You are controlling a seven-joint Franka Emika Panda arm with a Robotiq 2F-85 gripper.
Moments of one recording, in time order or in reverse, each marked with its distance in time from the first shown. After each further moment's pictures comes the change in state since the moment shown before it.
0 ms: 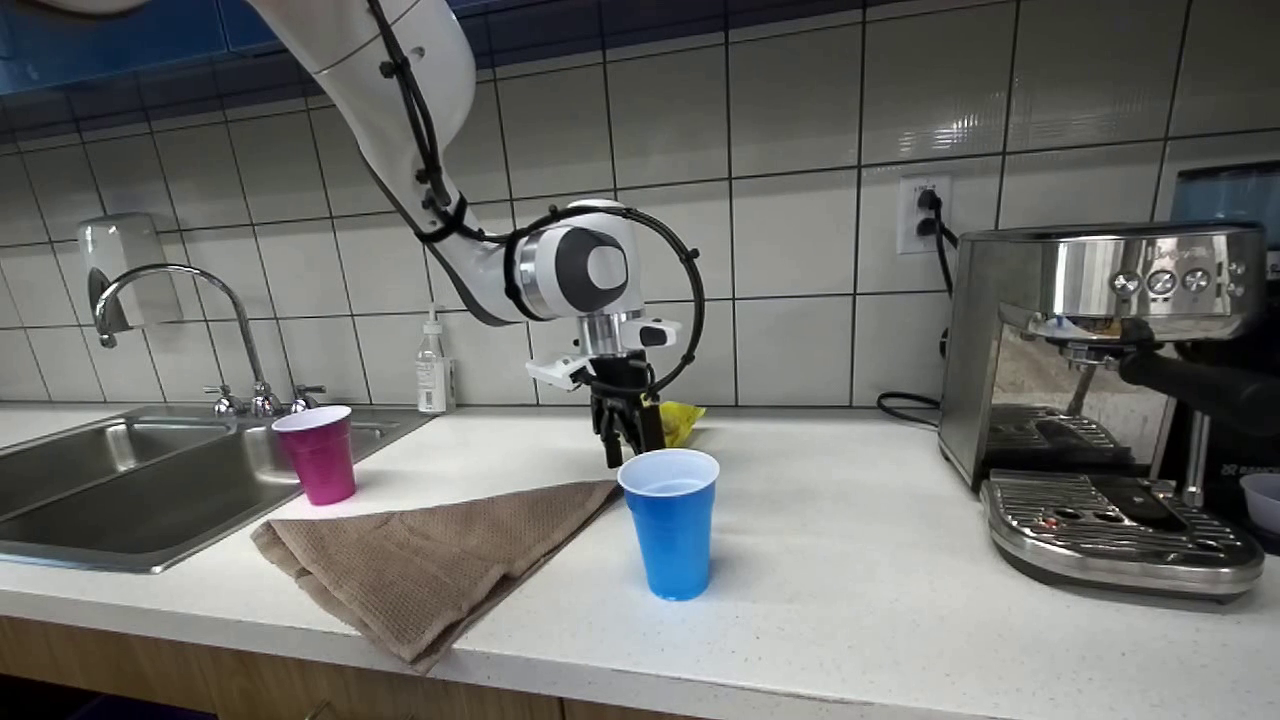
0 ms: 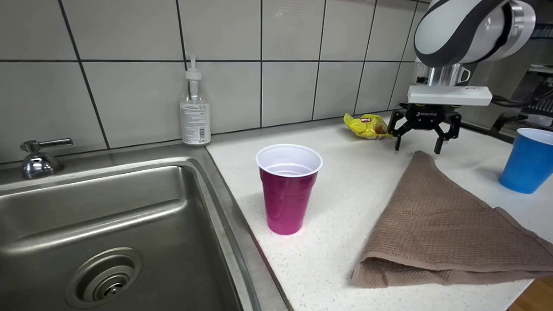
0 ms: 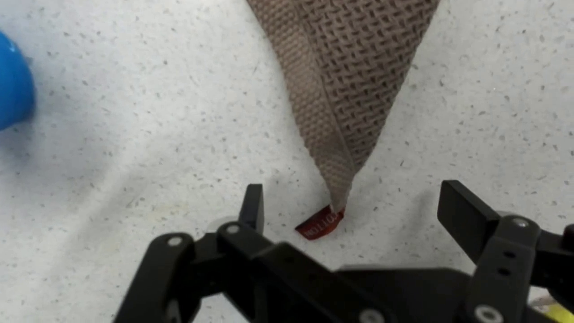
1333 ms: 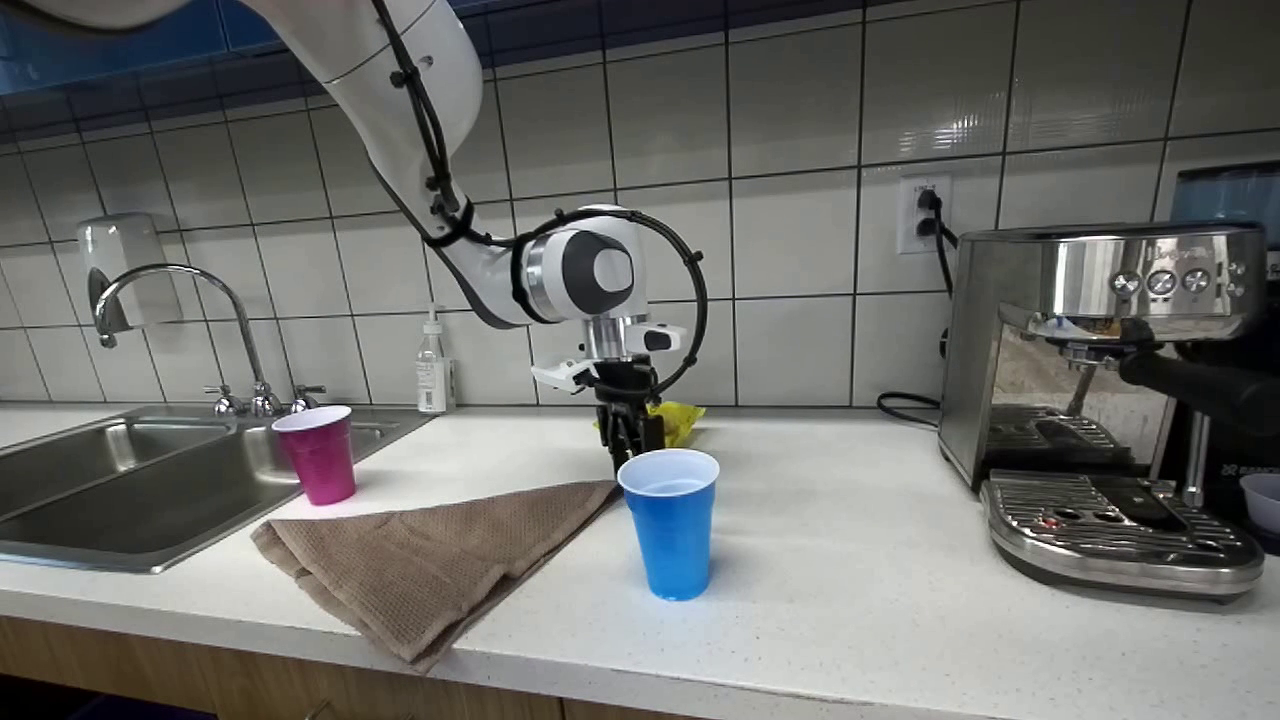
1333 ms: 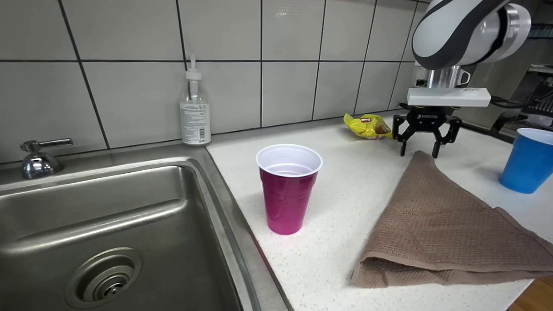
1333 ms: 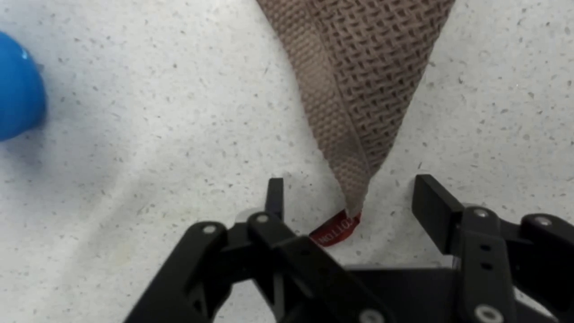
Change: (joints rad) arm 0.000 0.023 -0.010 0.025 0.000 -0.037 0.016
